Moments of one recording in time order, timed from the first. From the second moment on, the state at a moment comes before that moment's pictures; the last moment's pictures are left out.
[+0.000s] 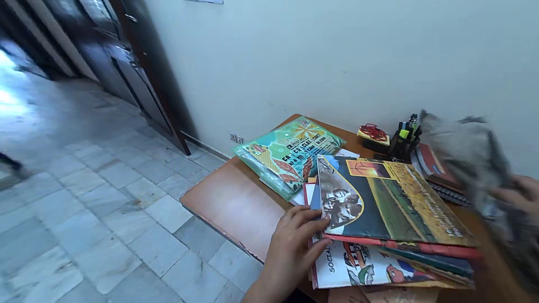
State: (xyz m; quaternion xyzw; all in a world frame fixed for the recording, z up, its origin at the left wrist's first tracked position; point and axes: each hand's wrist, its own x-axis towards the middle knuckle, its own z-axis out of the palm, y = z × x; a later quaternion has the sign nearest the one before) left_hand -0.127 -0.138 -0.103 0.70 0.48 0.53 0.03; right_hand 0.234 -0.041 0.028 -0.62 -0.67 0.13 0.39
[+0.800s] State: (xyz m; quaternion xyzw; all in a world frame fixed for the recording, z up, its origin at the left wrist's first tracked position) left_hand -0.098 -0.134 -0.110 0.69 0.48 0.53 -0.11; right_hand -0.005 -0.052 0.013 -0.44 -0.89 0.12 -0.04
